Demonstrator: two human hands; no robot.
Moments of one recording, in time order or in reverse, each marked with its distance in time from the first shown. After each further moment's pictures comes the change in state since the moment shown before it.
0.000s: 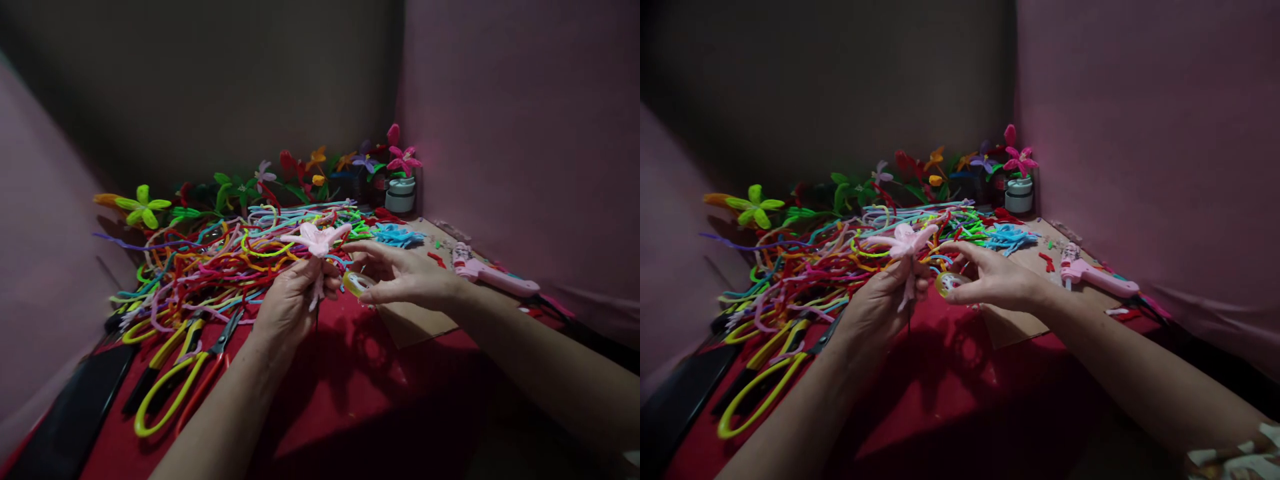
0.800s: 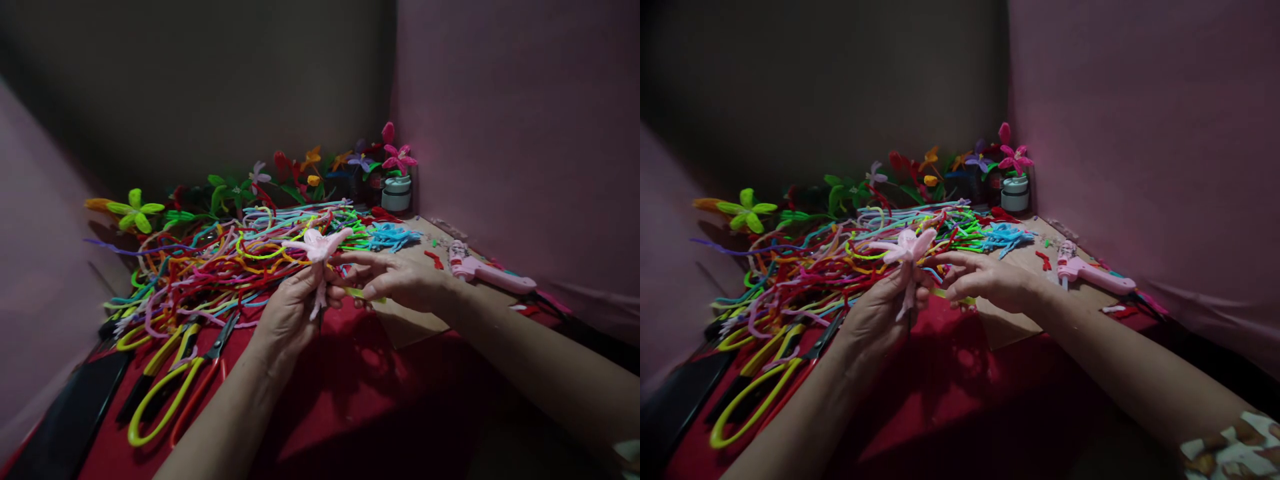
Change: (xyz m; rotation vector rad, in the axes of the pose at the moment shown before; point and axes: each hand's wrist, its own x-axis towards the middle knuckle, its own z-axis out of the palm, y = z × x) left_hand -0.005 -0.001 0.004 -0.054 -0.059 -0.133; right_hand 0.006 0.022 -0.006 0.438 -0.220 0.079
